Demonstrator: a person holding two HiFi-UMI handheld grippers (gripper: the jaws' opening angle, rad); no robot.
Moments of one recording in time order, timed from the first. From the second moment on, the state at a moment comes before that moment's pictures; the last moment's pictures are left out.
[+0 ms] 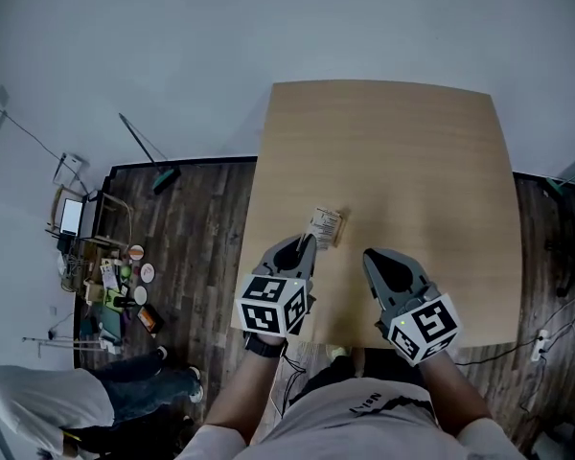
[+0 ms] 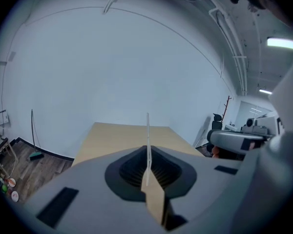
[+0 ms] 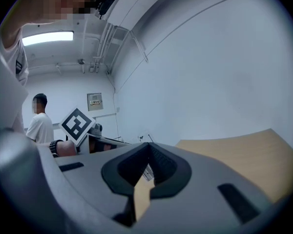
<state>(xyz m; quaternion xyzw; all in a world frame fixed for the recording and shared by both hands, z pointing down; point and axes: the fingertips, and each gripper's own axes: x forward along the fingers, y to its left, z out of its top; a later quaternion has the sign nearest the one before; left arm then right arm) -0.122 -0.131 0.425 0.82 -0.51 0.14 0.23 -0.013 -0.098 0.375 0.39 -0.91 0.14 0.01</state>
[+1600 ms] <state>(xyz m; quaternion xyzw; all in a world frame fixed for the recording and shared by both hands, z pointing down) -0.134 -0.080 0.362 0.83 -0.52 0.08 0.20 -0.003 -0.068 0.323 0.41 -0.91 0.08 -0.01</state>
